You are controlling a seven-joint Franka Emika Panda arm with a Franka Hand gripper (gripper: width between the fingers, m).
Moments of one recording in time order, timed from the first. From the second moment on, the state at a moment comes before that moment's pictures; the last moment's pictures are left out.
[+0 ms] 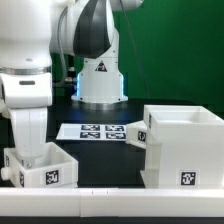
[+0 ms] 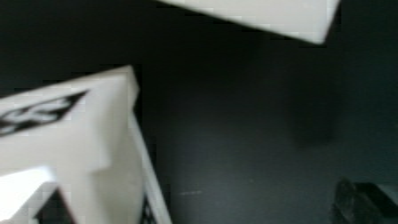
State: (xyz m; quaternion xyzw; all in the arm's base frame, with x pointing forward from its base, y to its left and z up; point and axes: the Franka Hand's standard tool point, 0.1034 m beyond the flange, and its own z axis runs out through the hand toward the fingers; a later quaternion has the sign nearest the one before) arm 0.510 -0.160 0.011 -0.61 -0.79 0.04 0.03
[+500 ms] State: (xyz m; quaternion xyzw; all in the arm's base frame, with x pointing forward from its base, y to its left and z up) arm 0.509 -0.160 0.010 -0.61 -0.79 0.04 0.03
